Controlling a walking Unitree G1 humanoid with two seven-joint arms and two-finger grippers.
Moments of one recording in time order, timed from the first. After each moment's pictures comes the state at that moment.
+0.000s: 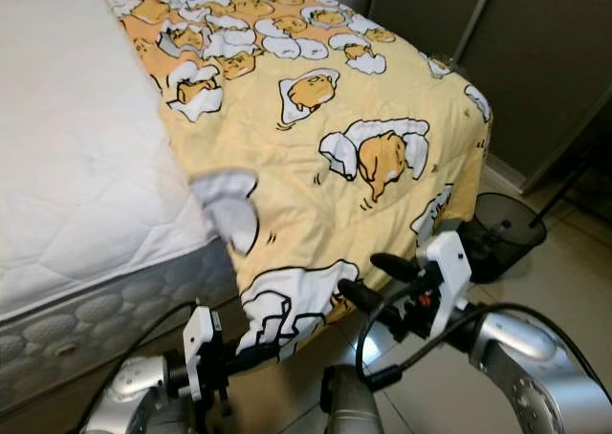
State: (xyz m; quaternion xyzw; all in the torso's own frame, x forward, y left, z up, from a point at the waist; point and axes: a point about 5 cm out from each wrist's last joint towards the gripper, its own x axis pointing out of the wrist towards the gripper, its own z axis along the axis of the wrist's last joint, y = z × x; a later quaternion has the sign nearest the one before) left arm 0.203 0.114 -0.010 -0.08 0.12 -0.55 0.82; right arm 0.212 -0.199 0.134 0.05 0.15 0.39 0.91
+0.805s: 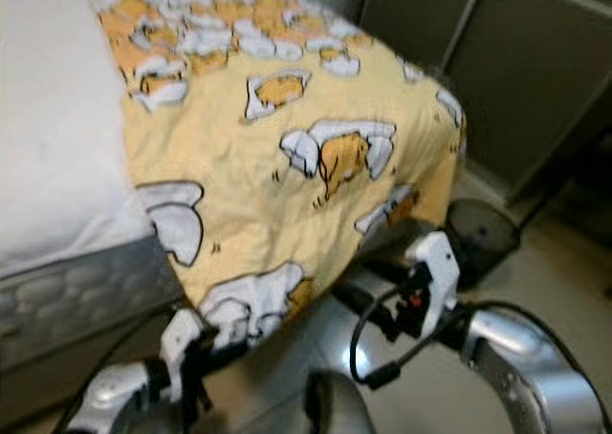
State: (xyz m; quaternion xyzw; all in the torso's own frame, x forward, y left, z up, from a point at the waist) left arm 0.208 0.149 -0.031 -0.02 0.20 -0.46 0.87; right arm 0.216 -0.196 0.127 0.06 0.16 0.40 0.90
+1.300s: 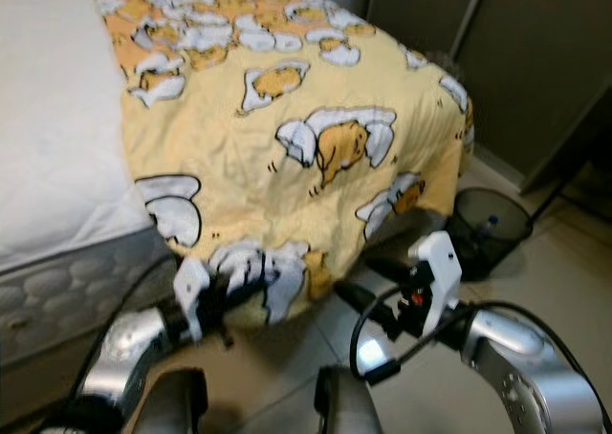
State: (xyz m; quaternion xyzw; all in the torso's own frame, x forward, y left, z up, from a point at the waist) left arm 0.259 0.126 0.034 0.00 0.05 -0.45 0.89; right arm 0.215 -0.197 0.123 0.06 0.17 0.39 0.90
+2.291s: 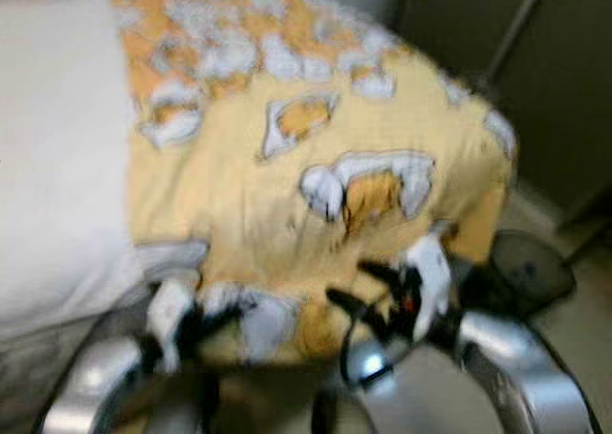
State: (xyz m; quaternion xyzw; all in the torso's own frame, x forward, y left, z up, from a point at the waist) left arm 0.221 0.150 0.015 0.02 0.15 -0.40 0.90; right arm 0.213 -0.189 0.116 0.06 0.17 0.40 0.90
